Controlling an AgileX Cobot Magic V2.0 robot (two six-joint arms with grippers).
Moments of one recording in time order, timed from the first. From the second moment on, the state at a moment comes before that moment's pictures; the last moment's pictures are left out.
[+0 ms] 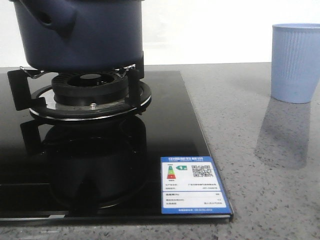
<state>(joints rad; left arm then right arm) -0.35 0.18 -0.25 -0.44 -0.04 0.40 0.00 0.28 -0.05 -0.86 -0.58 0.73</state>
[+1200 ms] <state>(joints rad) -0.33 0.10 -0.16 -0.34 -0.04 0.36 0.00 0.26 0.01 -0.87 -0.57 0.73</state>
